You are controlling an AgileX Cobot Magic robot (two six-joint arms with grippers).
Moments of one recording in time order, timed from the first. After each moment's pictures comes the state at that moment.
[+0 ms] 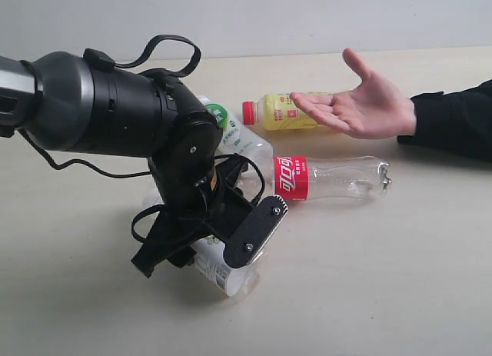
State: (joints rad) left arm -0.74 1.95 -1.16 0.14 0.75 1.31; right arm 0.07 0.00 0.00 0.08 0.10 -0.05
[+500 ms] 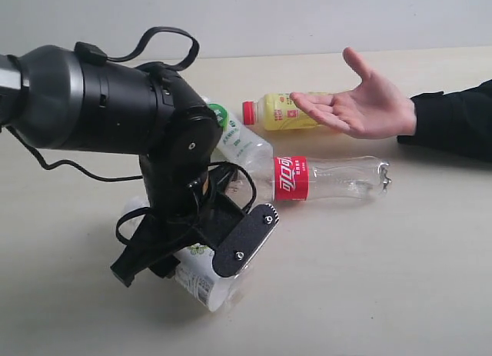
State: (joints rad) left arm -0.76 1.92 -1.16 0.14 0.90 1.30; right arm 0.07 0.00 0.00 0.08 0.10 -0.05
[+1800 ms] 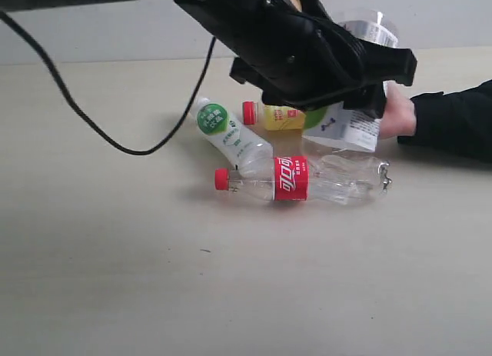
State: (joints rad) left arm -0.77 1.88 -1.58 -0.28 0.67 -0.22; right arm 0.07 0.00 0.00 0.08 0.10 -0.05
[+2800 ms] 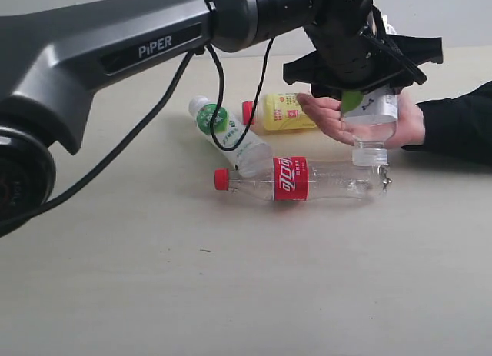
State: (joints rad) left arm -0.78 2.35 -2.21 0.06 0.84 -0.72; right arm 0.07 0.00 0.00 0.08 0.10 -0.05
